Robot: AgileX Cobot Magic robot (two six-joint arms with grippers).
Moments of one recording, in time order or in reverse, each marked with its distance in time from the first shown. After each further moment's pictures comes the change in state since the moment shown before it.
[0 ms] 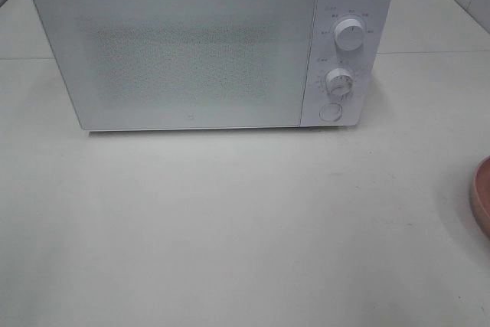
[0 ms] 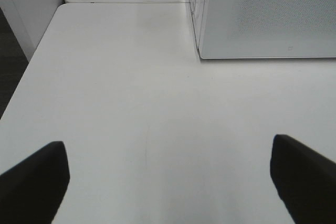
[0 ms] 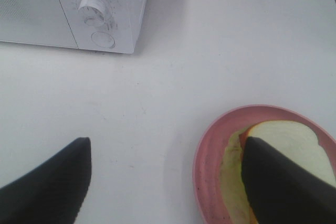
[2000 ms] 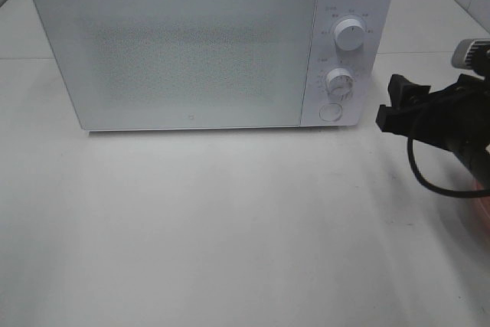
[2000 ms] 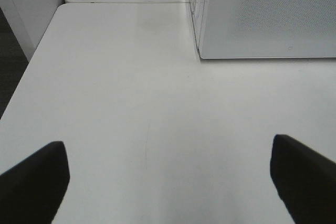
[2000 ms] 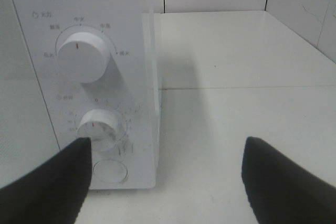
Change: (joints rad) left arm 0.000 0.000 0.000 0.000 0.000 0.000; right arm 0.389 0.913 0.312 0.641 -1.783 -0.236
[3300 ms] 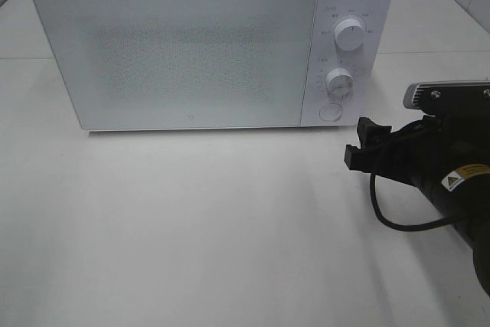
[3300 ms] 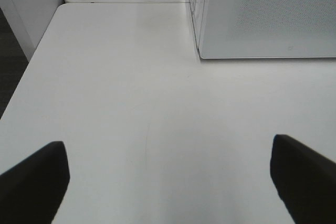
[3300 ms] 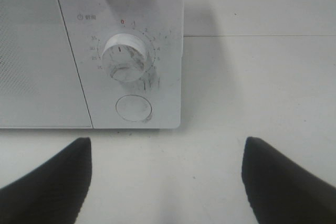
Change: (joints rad) left arm 0.000 0.000 0.000 0.000 0.000 0.000; right arm 0.119 0.159 -0.014 0.092 -0.013 0.053
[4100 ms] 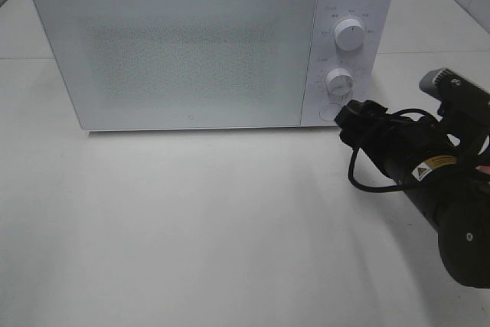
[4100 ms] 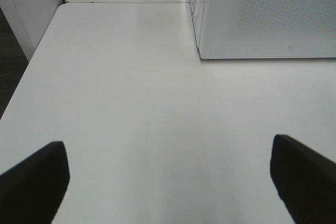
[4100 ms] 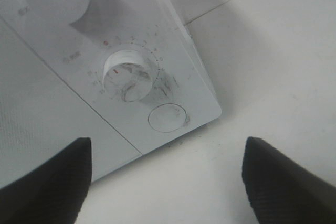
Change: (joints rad) left arm 0.000 0.000 0.000 0.000 0.000 0.000; right arm 0.000 0.098 -0.086 -0.006 0.000 0.595
